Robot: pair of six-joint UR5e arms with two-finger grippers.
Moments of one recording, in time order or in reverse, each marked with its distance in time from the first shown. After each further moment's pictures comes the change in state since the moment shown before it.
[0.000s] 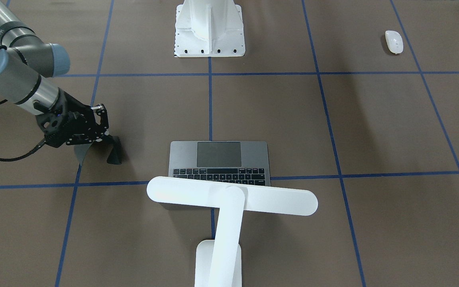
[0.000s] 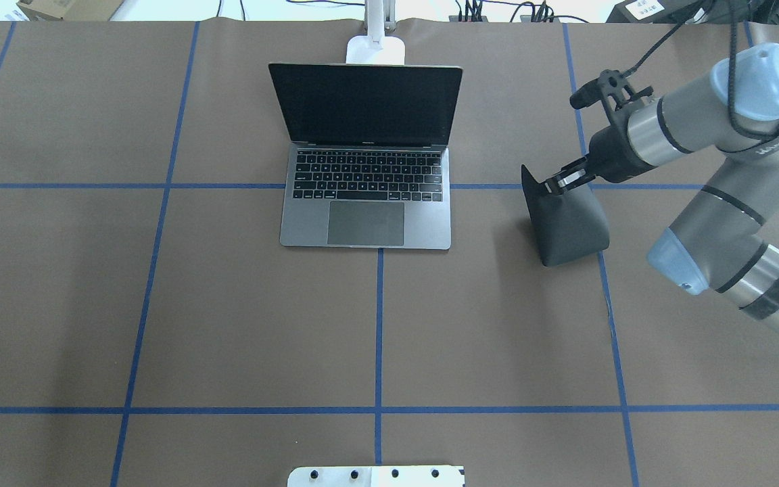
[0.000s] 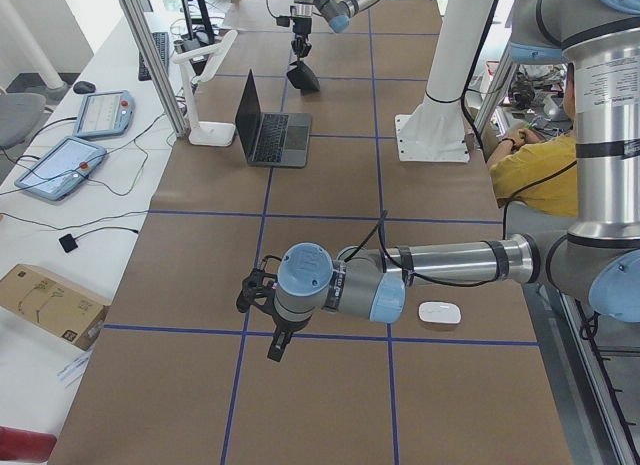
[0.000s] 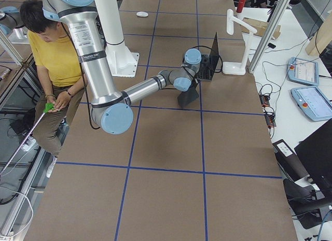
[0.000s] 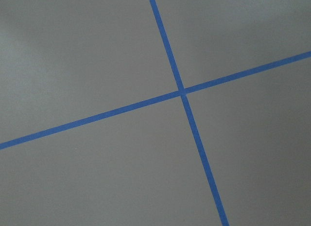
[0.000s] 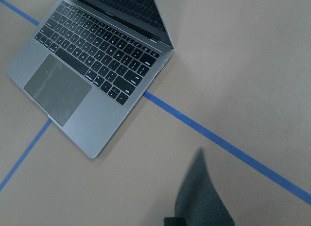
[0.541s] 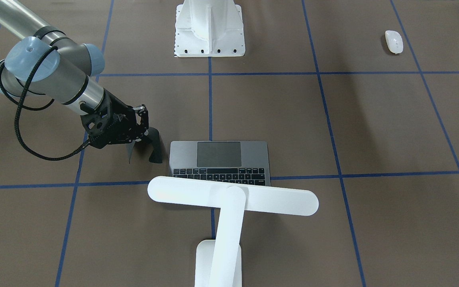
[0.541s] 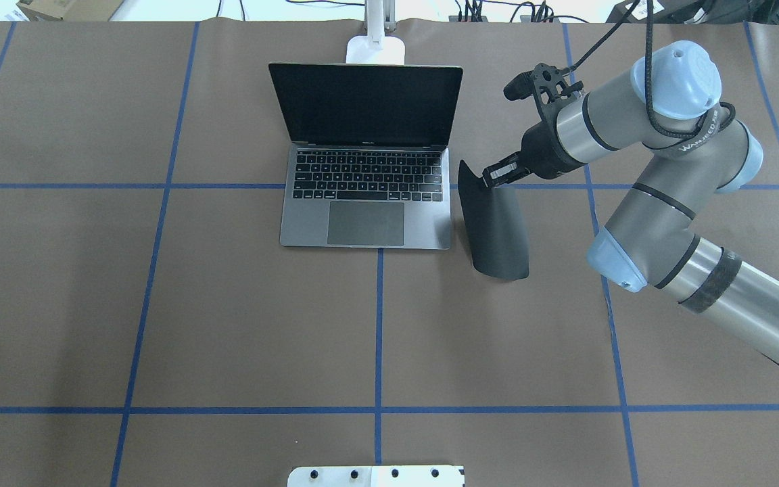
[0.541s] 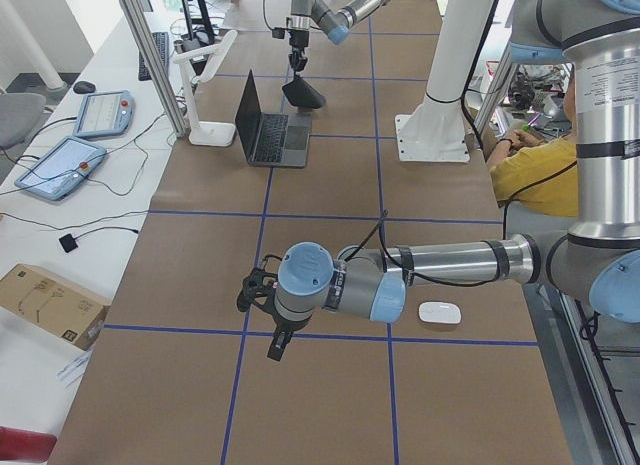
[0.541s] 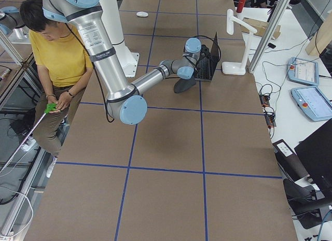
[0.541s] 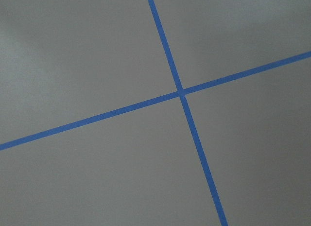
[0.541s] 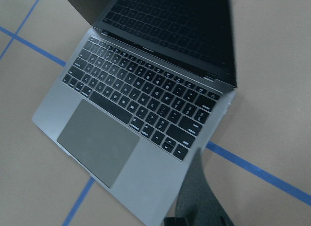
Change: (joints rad) left arm 0.000 0.000 -0.002 0.000 0.000 0.000; right arm -0.050 0.096 -0.043 0.005 -0.034 0.116
